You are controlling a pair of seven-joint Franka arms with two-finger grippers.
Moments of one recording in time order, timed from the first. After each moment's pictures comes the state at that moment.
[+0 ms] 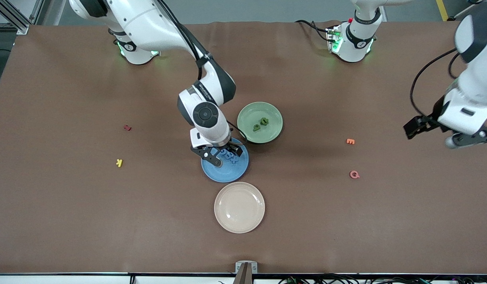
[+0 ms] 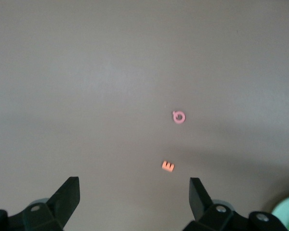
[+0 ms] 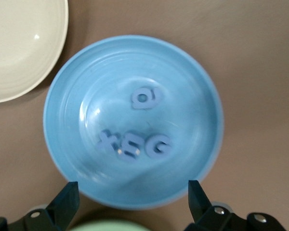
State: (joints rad) left arm 0.02 0.05 -0.13 -1.64 0.11 1.73 -0.27; right arm 0.69 0.63 -0.05 -1.52 0.15 2.11 1.14
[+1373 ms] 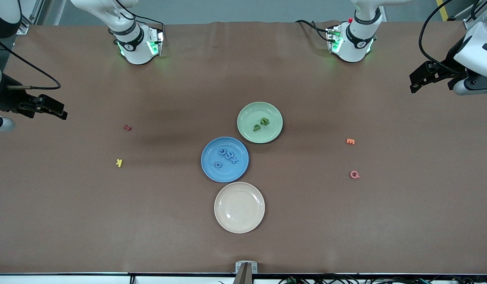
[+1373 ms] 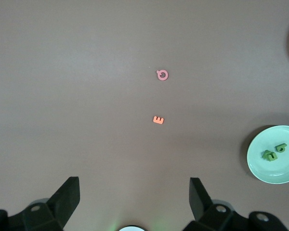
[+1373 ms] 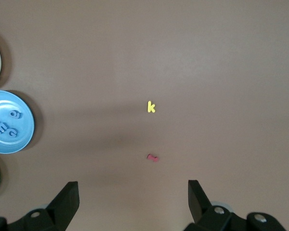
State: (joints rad) left arm 0.04 -0.08 -0.17 -1.59 0.03 1.49 -0.17; right arm 0.05 0.05 -0.07 -1.56 0.02 1.58 0.04
